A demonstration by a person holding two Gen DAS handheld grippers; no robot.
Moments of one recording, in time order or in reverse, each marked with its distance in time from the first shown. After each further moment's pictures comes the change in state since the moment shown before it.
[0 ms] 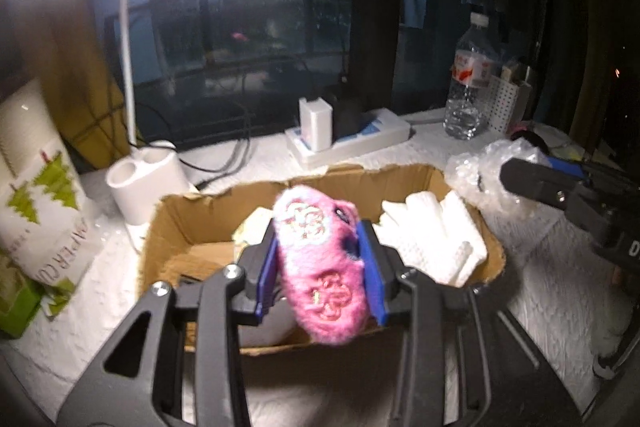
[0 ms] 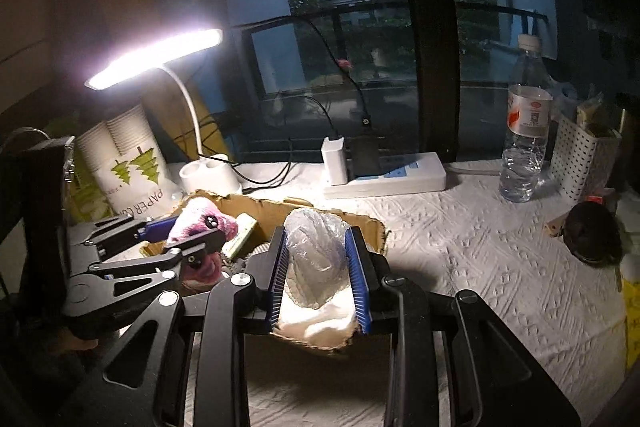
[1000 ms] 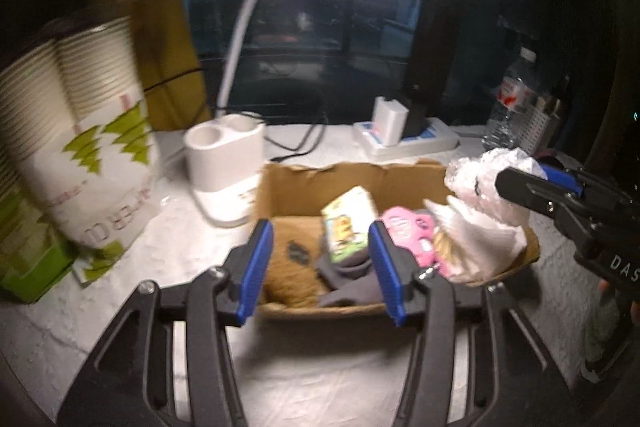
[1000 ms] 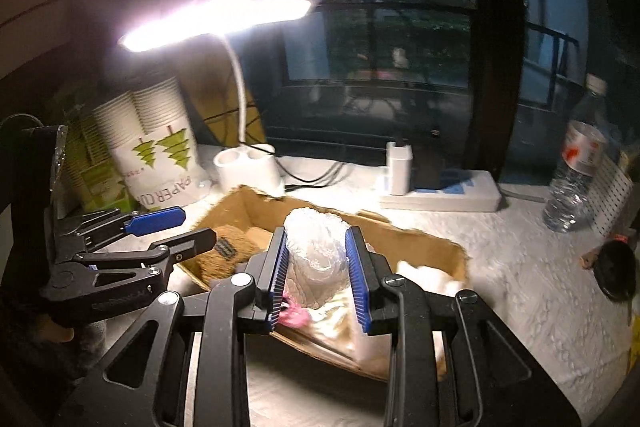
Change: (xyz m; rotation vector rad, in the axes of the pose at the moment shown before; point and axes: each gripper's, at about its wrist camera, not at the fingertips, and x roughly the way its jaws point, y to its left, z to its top) left arm -0.037 0.086 -0.020 -0.149 -0.002 0.060; right arm 0.037 0.077 0.014 -0.124 0.043 0.041
